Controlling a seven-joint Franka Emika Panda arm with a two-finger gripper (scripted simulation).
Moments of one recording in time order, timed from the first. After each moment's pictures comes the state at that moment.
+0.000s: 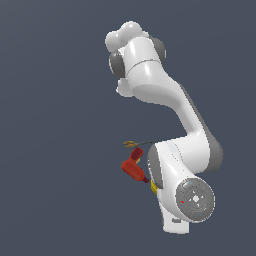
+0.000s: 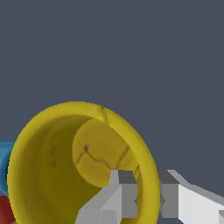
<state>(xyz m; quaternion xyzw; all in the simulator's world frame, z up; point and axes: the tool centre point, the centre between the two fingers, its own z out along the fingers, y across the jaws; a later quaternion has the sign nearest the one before) 0.192 0.137 0.066 -0.72 -0.68 0.06 0.10</state>
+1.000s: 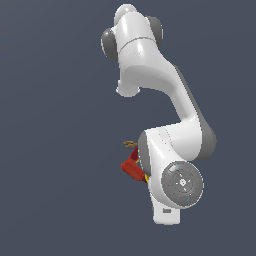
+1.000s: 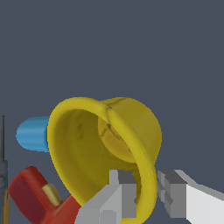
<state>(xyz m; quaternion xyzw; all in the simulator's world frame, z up) 0.174 0.108 0.099 -0.72 -0.68 0.06 0.10</state>
